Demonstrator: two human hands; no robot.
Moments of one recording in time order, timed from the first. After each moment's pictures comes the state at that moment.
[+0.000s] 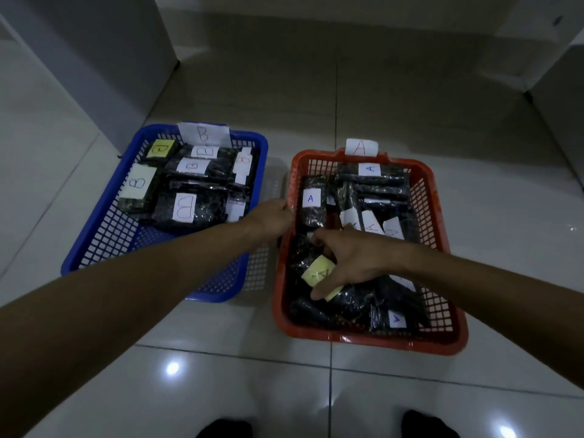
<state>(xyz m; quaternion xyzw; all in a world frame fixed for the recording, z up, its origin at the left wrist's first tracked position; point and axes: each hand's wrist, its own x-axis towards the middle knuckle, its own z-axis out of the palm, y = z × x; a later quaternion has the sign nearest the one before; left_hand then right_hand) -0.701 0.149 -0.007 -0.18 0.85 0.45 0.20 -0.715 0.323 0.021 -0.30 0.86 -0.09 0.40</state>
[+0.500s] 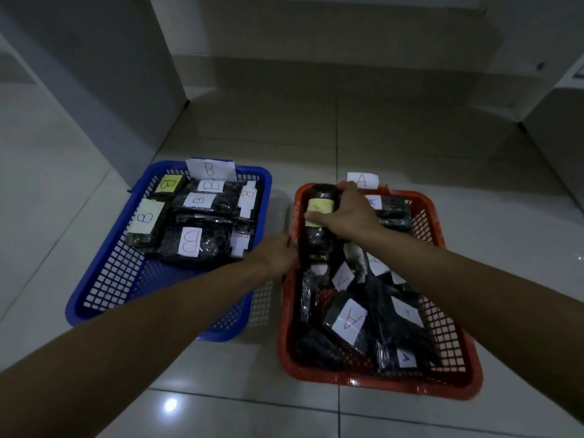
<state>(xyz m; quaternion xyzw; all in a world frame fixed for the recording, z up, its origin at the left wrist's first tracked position) -0.701 0.148 -0.009 -0.14 0.89 0.40 0.18 -0.794 0.285 0.003 -0.05 0.92 -0.35 0.15</state>
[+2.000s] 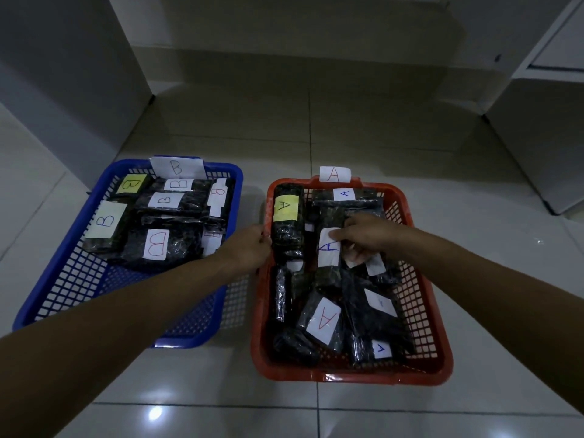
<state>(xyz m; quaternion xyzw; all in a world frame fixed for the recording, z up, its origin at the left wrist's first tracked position) -0.710 0.143 -0.013 -0.10 0.90 0.39 0.17 -0.790 0.362 0.005 -0.02 0.86 -0.34 0.37</state>
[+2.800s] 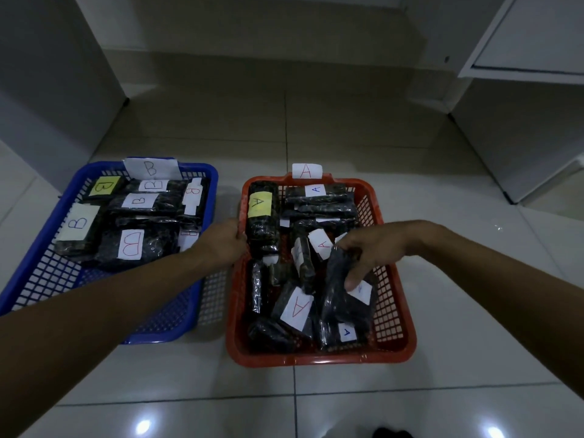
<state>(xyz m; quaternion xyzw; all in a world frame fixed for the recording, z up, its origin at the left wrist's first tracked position) -0.715 0.143 -0.020 -0.10 0.94 0.28 0.16 -0.776 0.424 0.033 -0.26 0.79 -0.18 0.52</state>
